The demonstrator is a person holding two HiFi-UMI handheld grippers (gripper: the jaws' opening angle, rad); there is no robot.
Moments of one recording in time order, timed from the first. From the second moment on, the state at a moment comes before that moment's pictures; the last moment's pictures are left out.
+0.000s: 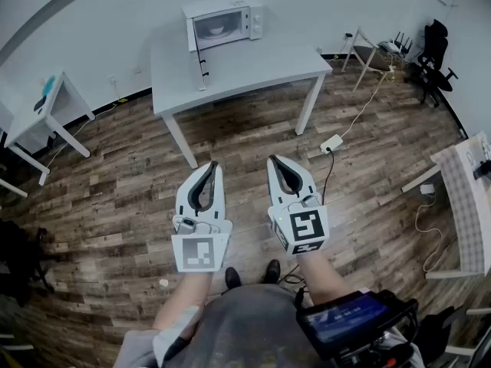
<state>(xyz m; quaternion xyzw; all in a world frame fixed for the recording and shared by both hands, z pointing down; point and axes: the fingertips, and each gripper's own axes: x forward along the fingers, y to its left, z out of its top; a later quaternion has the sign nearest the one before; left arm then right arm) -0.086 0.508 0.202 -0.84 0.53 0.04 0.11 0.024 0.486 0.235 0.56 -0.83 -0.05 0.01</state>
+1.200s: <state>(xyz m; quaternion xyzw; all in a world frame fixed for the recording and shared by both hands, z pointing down) -0.018 0.477 0.185 -0.82 0.55 0.03 0.14 0.103 0.457 0.225 0.54 -0.84 -0.05 0.00</state>
